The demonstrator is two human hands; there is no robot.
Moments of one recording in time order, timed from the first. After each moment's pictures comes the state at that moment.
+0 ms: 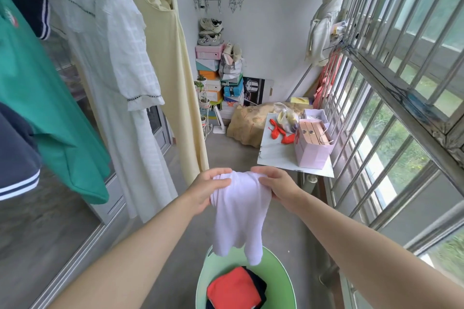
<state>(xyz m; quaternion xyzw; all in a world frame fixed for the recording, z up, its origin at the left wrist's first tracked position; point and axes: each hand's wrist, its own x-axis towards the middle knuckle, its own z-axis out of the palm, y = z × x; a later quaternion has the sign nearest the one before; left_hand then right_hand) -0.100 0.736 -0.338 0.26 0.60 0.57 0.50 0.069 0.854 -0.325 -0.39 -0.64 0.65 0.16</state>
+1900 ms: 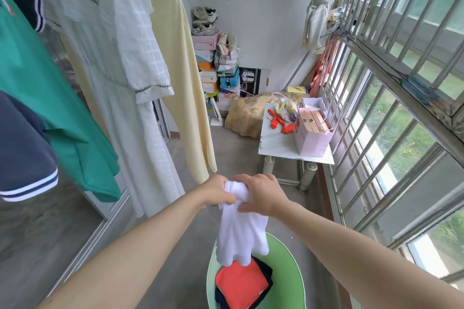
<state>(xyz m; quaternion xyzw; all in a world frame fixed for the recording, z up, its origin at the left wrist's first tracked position) -0.113 0.717 -0.346 0.43 0.76 0.24 0.42 0.030 0.802 -0.357 -0.30 -0.94 0.15 0.02</state>
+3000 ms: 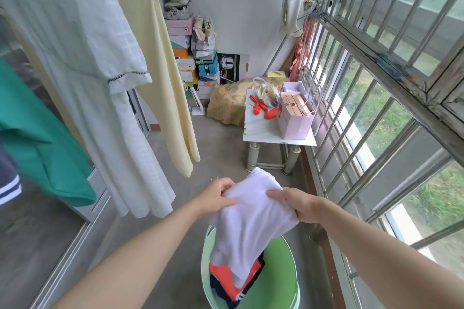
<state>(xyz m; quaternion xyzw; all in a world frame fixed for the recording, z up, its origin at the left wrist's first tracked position) -0.105 0.720 -0.402 0.51 0.66 0.32 0.45 0.114 0.814 -0.379 -0.49 -0.49 0.72 0.01</state>
